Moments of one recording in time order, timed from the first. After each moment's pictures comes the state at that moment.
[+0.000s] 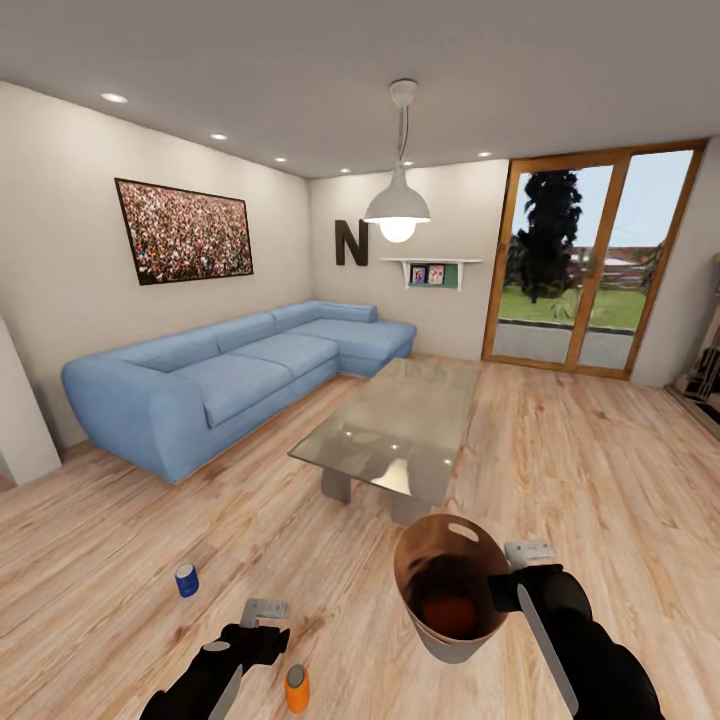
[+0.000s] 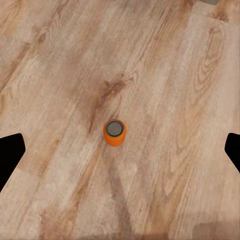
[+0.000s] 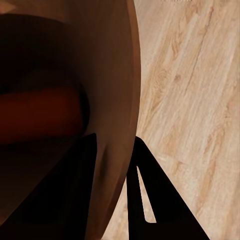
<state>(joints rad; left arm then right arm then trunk) -0.44 -0.07 0.06 -0.48 -0.13 0.17 -0.05 -0.30 -0.06 0.06 -1.36 0.00 1.03 -0.12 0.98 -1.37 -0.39</state>
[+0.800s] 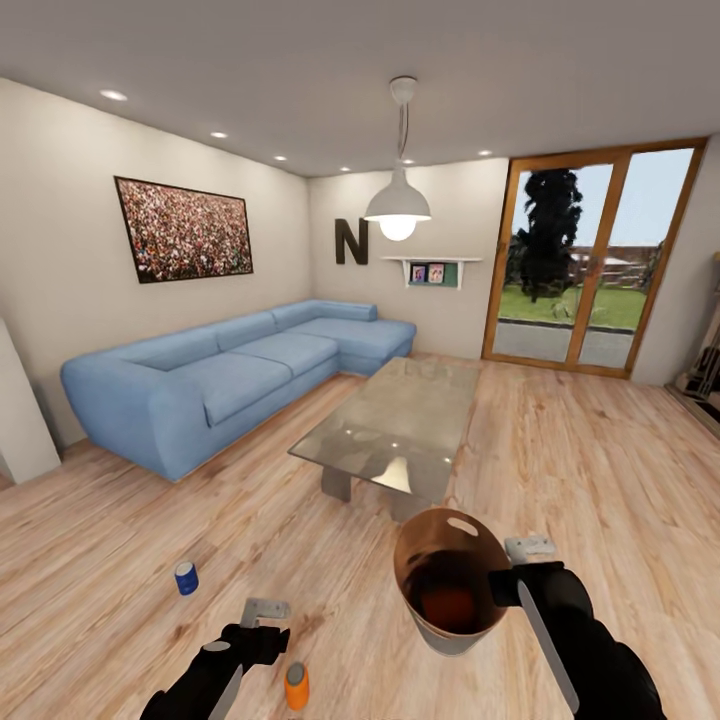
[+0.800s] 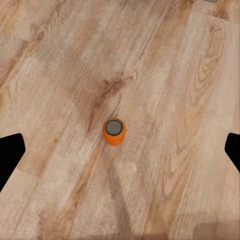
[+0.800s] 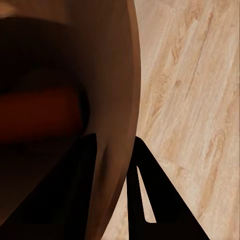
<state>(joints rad) -0.44 -0.07 0.06 -0.48 -0.13 0.17 -0.05 -0.31 -0.06 0.06 -1.39 0.00 1.03 -0.12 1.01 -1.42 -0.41</state>
